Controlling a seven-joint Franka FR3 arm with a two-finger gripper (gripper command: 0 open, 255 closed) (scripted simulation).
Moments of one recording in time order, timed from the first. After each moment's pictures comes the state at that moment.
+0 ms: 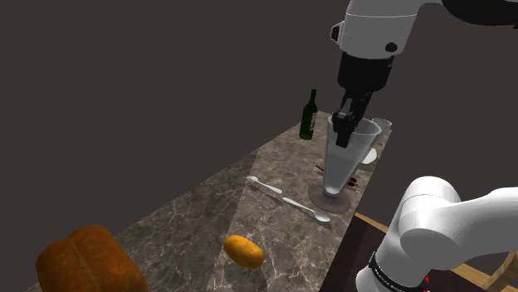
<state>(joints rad) 0.10 -0.97 0.32 -2.21 0.08 1.26 0.23</state>
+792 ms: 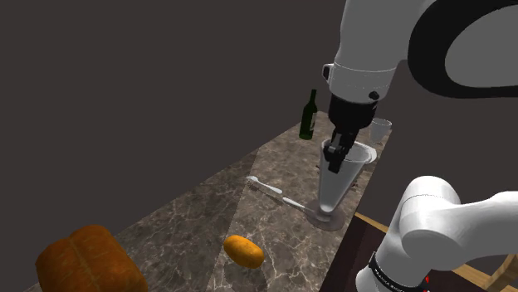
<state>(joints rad) 0.13 -1.05 0.34 -2.42 0.12 1.39 0.24</state>
